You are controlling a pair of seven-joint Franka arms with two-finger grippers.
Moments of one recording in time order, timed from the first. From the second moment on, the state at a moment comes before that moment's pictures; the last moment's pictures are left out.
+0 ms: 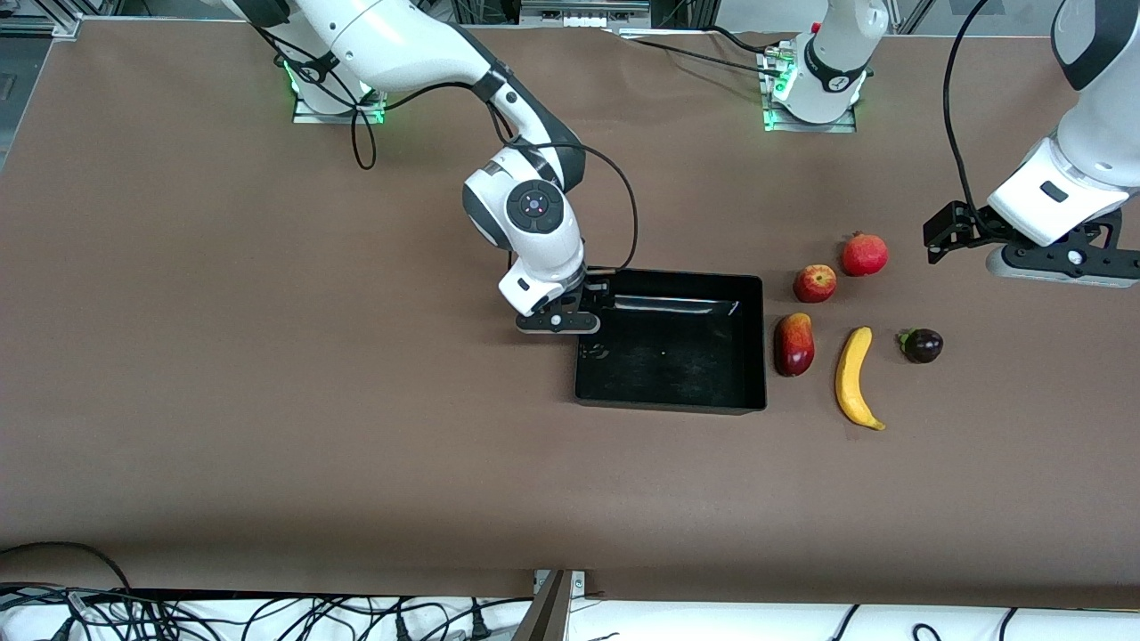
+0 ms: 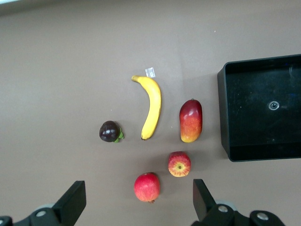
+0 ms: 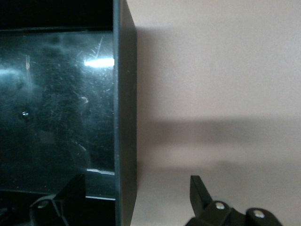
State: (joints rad) left arm -0.03 0.04 -0.06 -1.68 0.10 1.73 0.01; right arm 0.69 0.78 0.09 -1.42 -0.01 2.30 0.82
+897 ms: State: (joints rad) left arm -0.03 0.04 -0.06 -1.68 0.07 1.73 0.01; right arm 0.70 0.79 0.08 -1.41 -0.01 2.28 0.85
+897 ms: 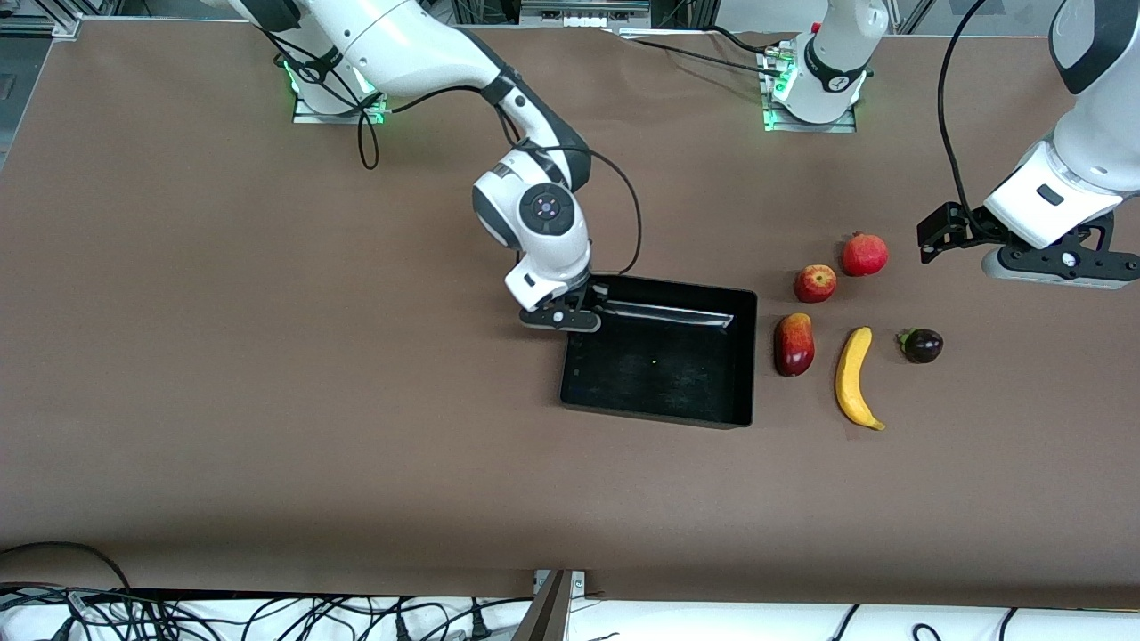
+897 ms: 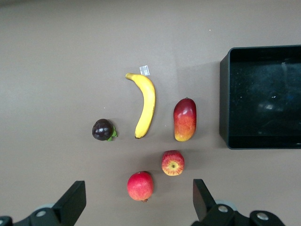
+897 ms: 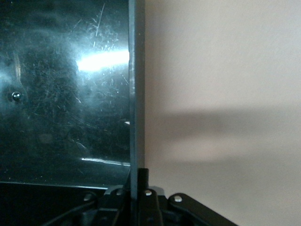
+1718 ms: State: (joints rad) left arm -0.03 0.04 -0.06 -1.68 0.07 1.73 0.01; right arm 0.21 0.52 0.06 -1.62 0.00 2.08 0.09
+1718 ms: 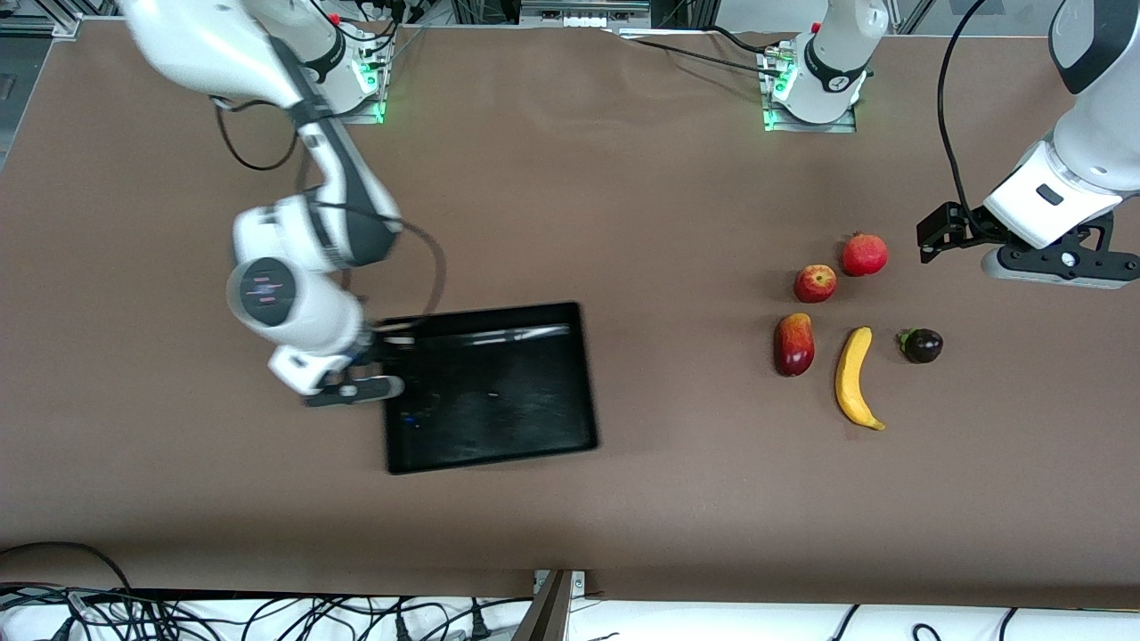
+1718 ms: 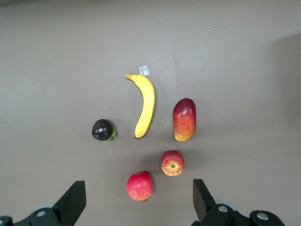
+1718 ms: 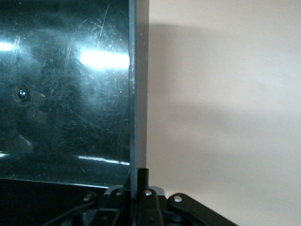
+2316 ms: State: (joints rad) left arm -0.04 0.04 -0.06 -1.68 0.07 1.72 0.01; right arm -0.04 0.34 0.05 -2.02 0.01 2.30 -0.10
